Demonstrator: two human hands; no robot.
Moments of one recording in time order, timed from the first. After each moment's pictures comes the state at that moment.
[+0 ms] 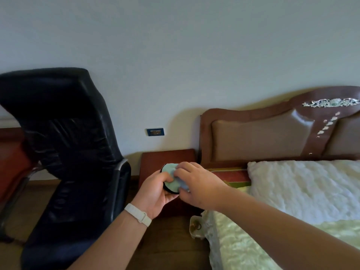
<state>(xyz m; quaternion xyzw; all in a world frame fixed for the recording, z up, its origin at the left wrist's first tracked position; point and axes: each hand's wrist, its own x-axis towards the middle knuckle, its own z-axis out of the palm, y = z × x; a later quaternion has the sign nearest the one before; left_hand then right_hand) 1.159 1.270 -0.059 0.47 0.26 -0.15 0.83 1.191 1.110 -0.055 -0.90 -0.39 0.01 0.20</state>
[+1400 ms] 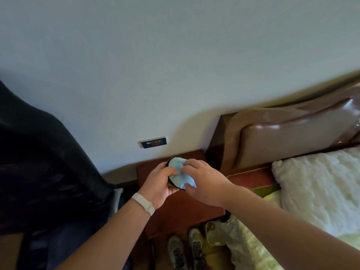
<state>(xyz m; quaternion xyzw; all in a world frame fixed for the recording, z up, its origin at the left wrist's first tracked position) 1.502 1.419 -0.181 0.48 0.29 -0.28 0.78 1.488 1.254 -0.157 -0.94 -0.23 0.12 0.22</state>
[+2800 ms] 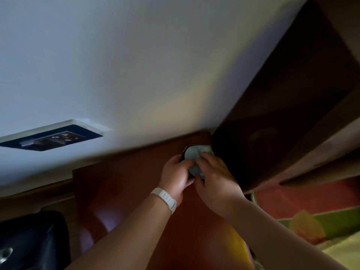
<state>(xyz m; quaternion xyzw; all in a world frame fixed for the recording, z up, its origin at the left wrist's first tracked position) 1.663 1.291 -0.576 0.53 0.37 -0.28 0.70 1.631 1.172 -0.566 -0.94 -0.03 0.15 0.31</state>
